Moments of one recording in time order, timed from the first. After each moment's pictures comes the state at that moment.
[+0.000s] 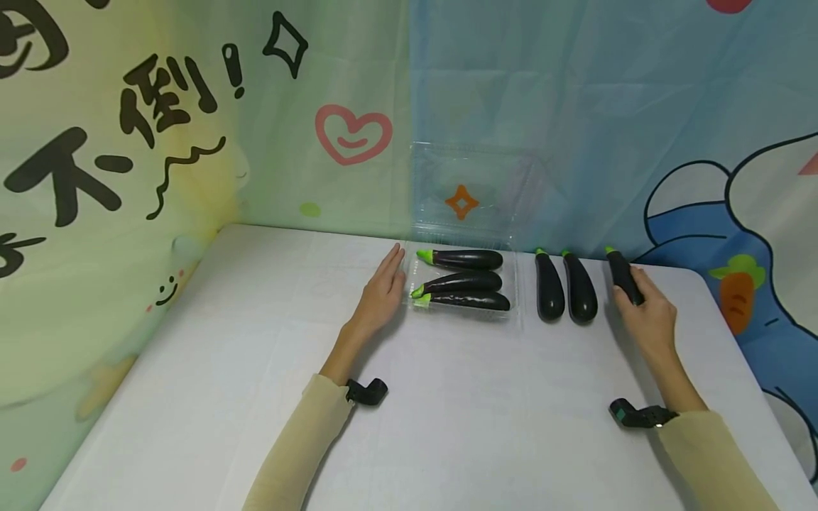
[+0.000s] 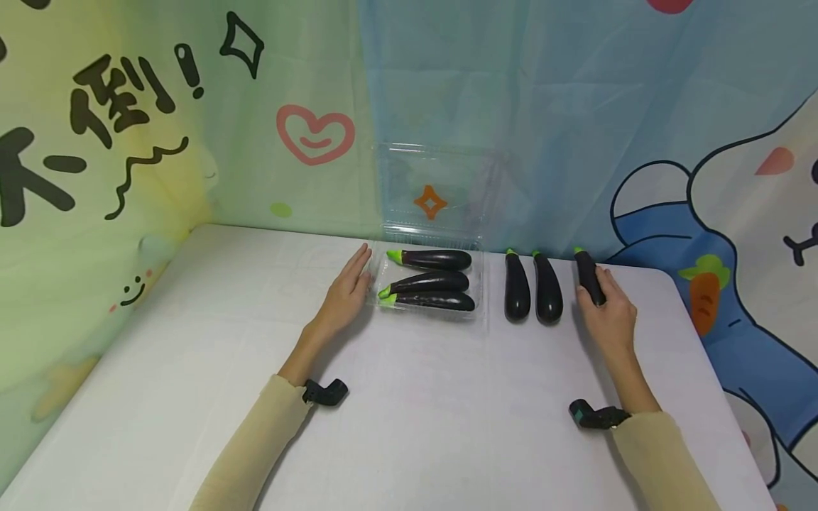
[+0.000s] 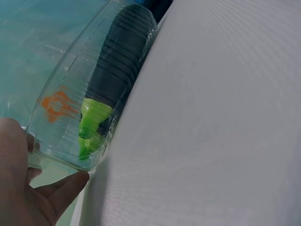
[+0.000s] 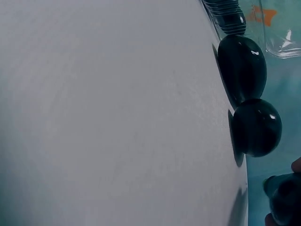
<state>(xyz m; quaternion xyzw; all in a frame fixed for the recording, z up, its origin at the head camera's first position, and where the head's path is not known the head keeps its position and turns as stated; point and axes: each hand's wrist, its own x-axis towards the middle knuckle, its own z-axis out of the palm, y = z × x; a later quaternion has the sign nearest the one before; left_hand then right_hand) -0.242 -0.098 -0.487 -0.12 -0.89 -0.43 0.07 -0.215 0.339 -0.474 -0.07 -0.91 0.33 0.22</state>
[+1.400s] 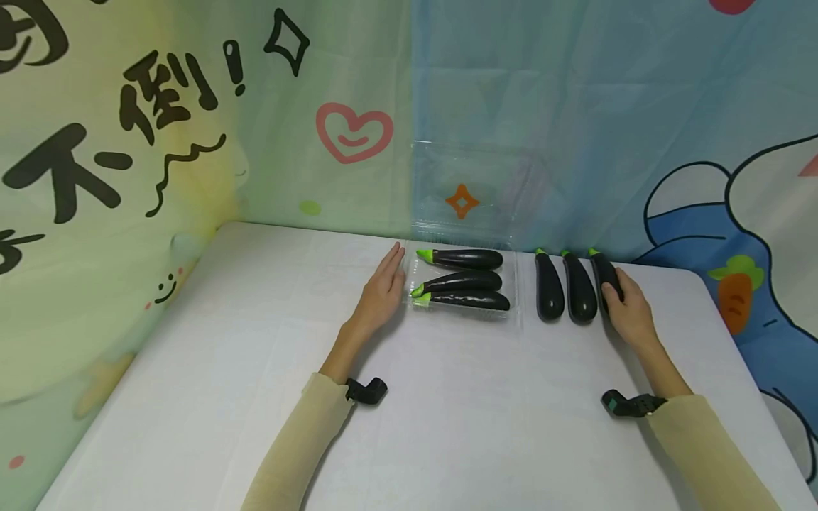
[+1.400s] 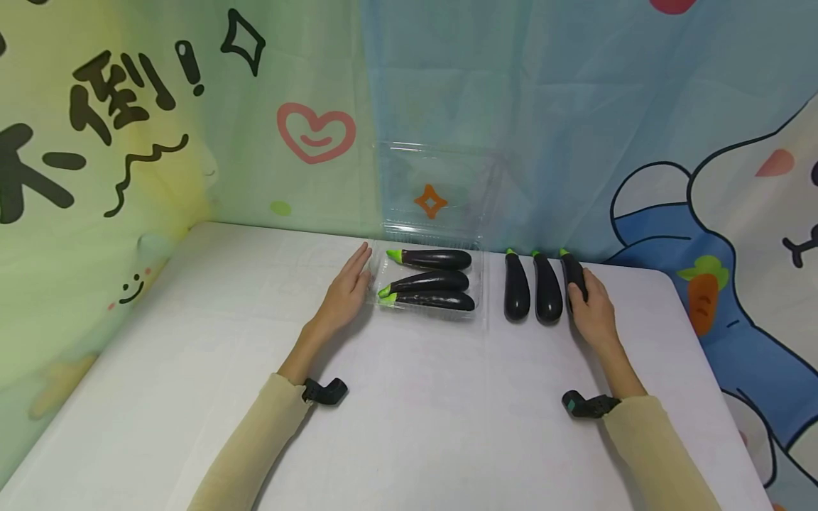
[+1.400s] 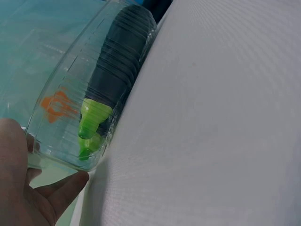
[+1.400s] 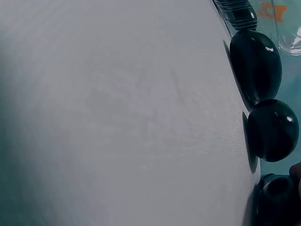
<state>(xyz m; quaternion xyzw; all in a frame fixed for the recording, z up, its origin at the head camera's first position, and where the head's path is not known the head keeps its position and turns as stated) -0.240 -0.098 -0.485 -0.12 -0.89 -0.42 0.07 -0.231 0.341 -0.486 -0.03 -0.94 0.34 0.06</state>
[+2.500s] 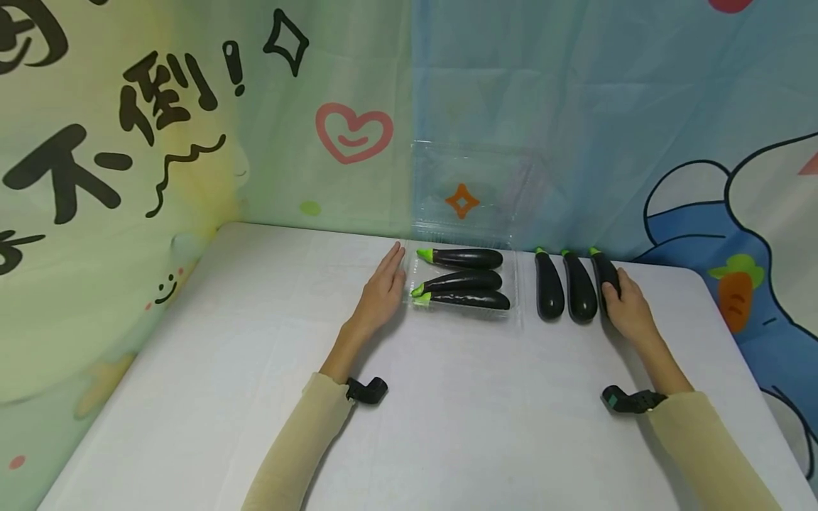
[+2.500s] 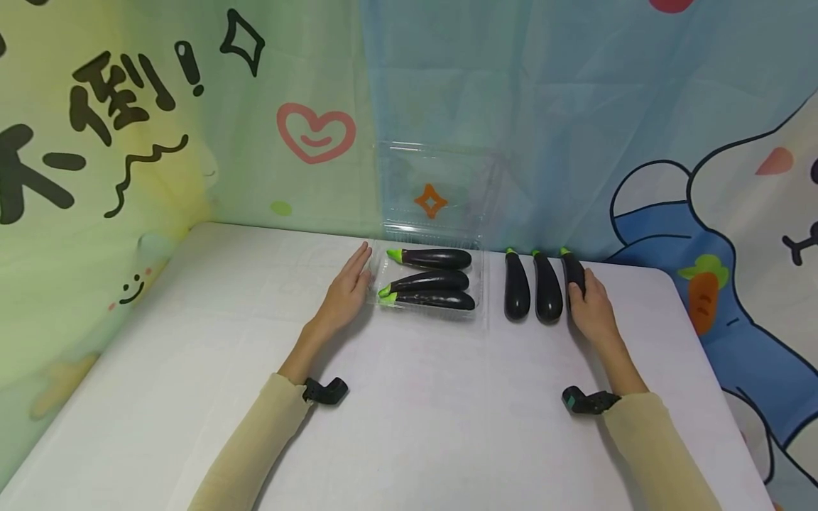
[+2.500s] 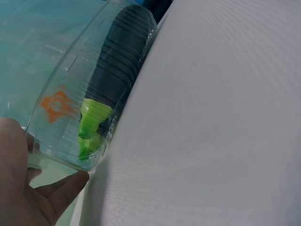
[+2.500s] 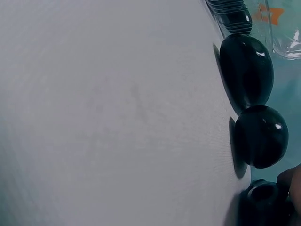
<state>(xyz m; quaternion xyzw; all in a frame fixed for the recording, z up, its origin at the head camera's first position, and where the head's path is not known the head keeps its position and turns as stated) -0.241 -0.098 -0.485 -0.12 -0.90 -0.42 0.07 -0.233 0.338 -0.479 -0.04 -0.95 0.30 0.00</state>
